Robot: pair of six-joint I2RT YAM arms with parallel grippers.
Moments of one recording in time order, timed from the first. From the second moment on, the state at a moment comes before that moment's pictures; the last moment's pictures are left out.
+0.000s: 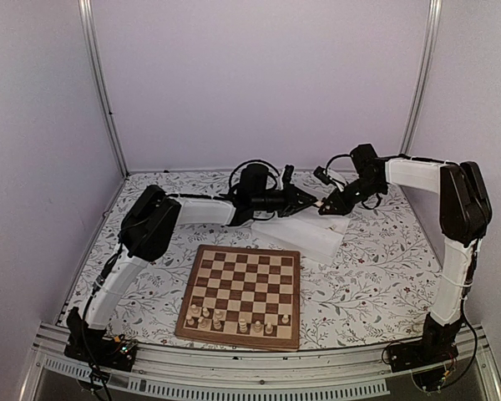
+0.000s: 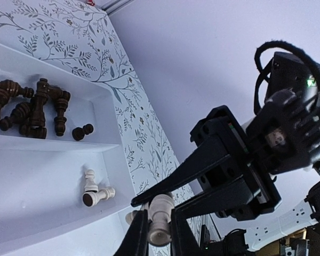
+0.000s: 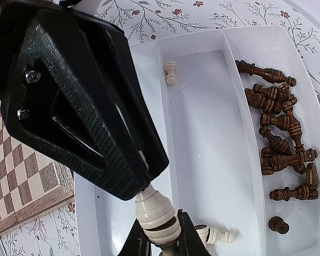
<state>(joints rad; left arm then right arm) -0.75 2.59 1.99 0.43 0.62 -0.99 0.29 1.98 1.50 -0.60 -0.60 -0.51</state>
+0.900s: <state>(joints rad) -1.04 1.87 1.58 -0.45 0.22 -0.14 0.22 1.99 1.48 -0.57 -0.61 -0.49</state>
